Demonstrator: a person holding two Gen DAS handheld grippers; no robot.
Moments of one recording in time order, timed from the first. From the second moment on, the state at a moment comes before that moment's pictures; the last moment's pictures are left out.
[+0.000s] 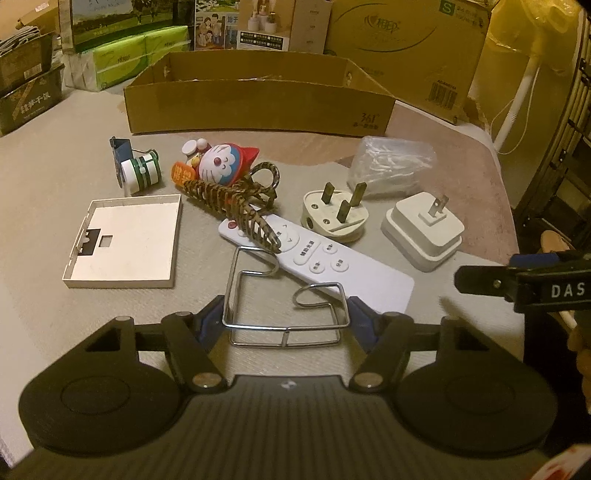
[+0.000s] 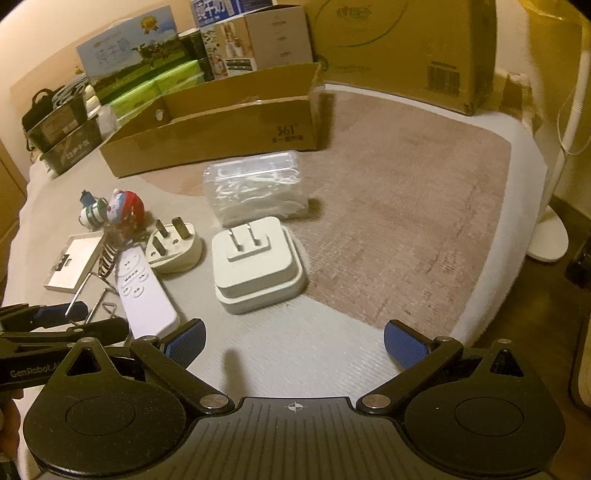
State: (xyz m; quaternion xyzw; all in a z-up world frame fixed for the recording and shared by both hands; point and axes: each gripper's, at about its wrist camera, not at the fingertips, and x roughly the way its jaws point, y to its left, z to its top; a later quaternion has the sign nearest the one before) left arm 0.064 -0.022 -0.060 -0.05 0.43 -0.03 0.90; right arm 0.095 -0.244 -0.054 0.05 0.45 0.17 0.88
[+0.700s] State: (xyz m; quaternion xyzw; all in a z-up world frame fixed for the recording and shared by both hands) left arm 0.048 0.010 -0.040 -0.06 0.42 -0.03 0.91; right arm 0.136 -0.198 -0.072 -0.05 0.42 0.22 0.88
